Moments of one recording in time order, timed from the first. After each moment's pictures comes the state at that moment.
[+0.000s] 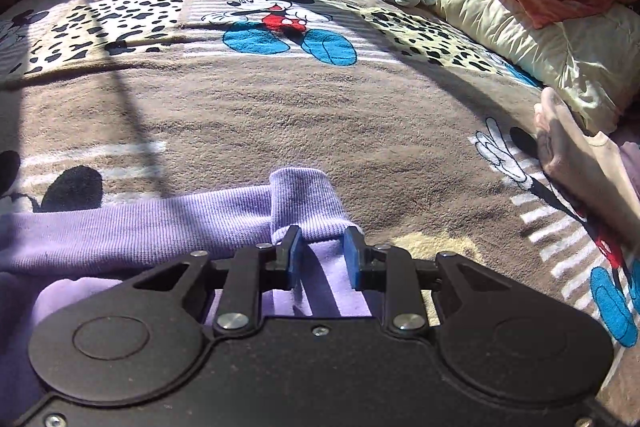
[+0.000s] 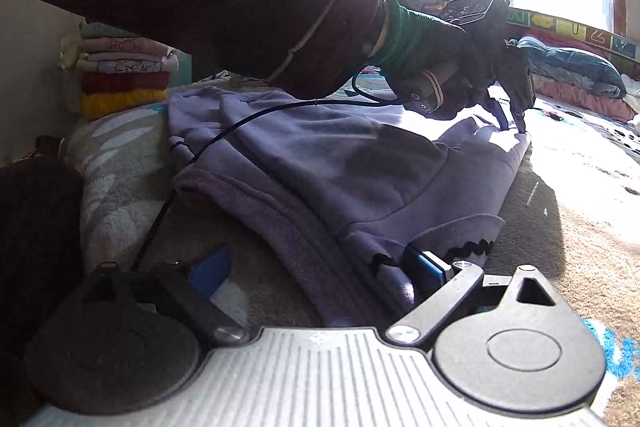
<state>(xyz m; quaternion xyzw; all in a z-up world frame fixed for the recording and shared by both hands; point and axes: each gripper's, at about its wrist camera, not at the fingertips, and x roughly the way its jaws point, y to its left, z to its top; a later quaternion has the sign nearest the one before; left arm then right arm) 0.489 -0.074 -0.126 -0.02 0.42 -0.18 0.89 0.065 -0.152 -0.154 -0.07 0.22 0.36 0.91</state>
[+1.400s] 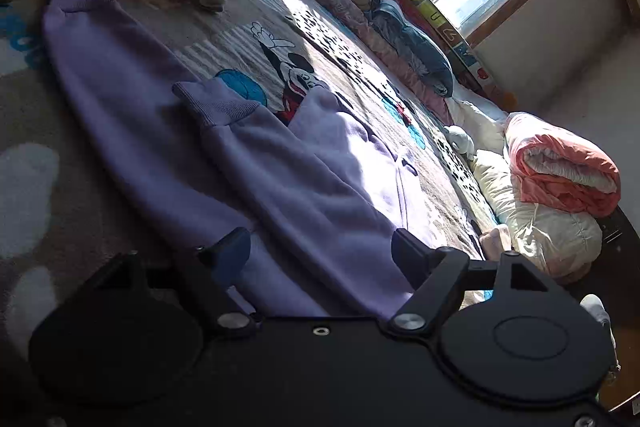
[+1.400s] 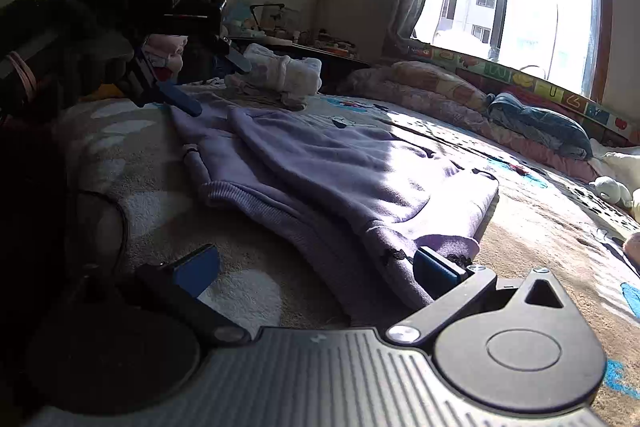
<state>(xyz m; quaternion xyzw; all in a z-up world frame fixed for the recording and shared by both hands) 0.108 0.158 -0.093 -0.35 0.30 -0.03 0.89 0.022 -0.138 -0.146 -0.12 0.17 0.30 0.93</state>
